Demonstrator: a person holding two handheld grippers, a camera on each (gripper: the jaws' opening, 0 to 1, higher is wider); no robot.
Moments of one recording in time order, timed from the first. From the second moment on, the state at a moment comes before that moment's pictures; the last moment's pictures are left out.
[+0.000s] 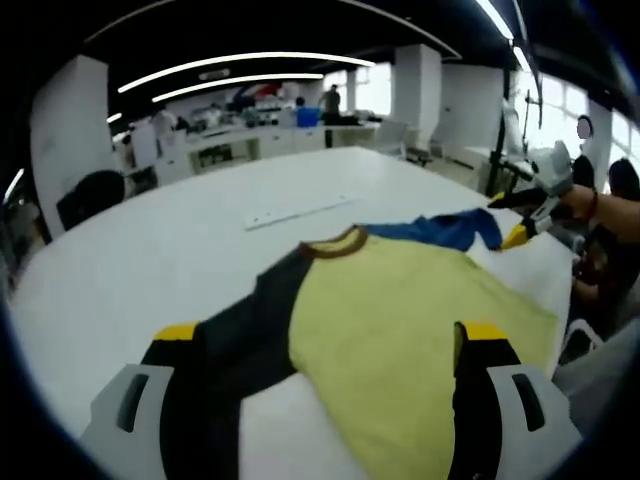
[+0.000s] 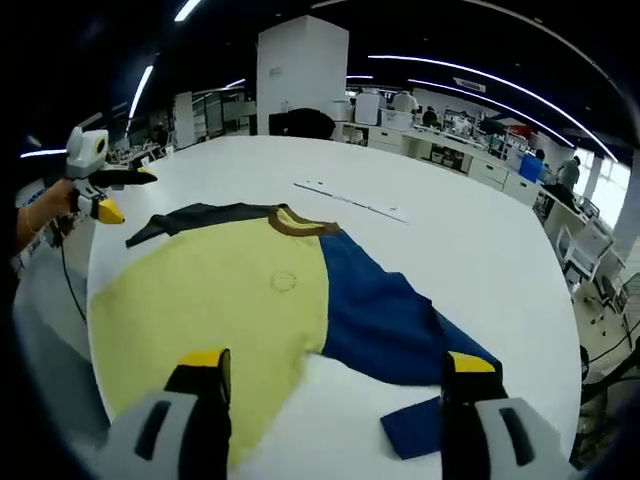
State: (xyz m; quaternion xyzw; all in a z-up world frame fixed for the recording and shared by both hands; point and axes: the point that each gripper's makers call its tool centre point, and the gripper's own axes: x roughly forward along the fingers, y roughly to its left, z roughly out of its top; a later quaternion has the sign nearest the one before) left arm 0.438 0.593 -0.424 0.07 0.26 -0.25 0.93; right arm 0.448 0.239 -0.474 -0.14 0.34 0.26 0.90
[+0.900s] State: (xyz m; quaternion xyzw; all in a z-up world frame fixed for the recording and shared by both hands) left arm 0.423 0.597 -0.428 0.08 0.26 -0.24 0.93; right arm 0.442 0.171 -0.532 -0.21 0.39 0.18 0.88
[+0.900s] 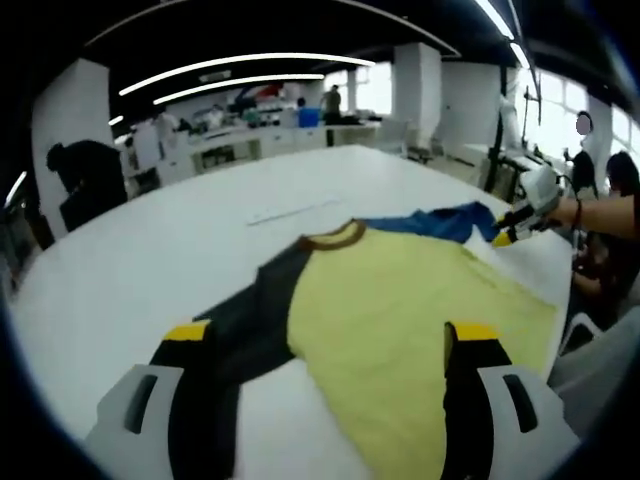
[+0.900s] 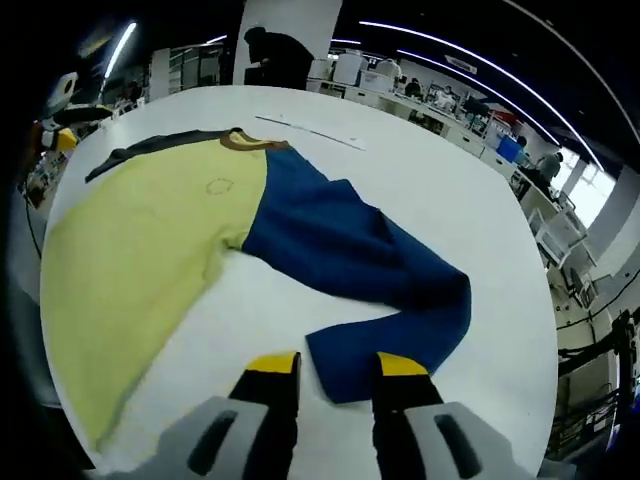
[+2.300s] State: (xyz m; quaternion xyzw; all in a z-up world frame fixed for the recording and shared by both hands) left arm 0.420 0.590 -0.429 0.09 0.26 -0.26 0.93; right arm 0.478 0.037 -0.456 -0.14 0.36 -0.03 0.92
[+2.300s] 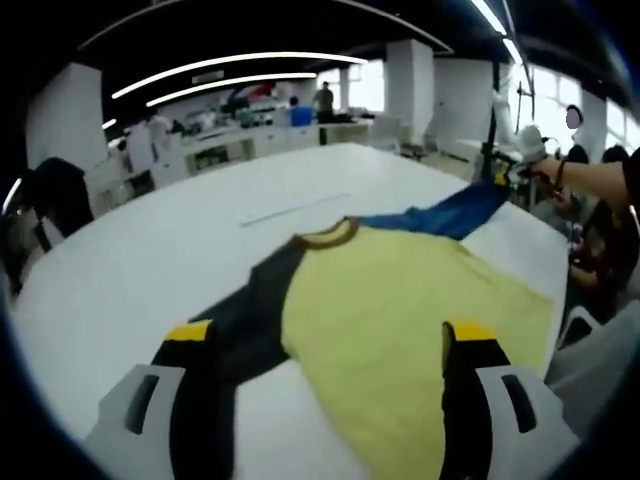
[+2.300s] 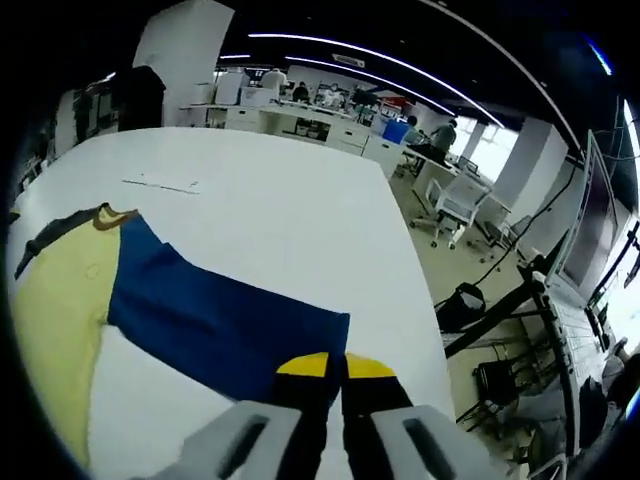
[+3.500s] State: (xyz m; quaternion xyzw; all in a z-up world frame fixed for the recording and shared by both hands) left arm 0.402 0.580 -0.428 0.12 0.26 -0.30 0.91; right arm 0.510 0.160 -0.439 -0.10 0.36 0.07 0.93
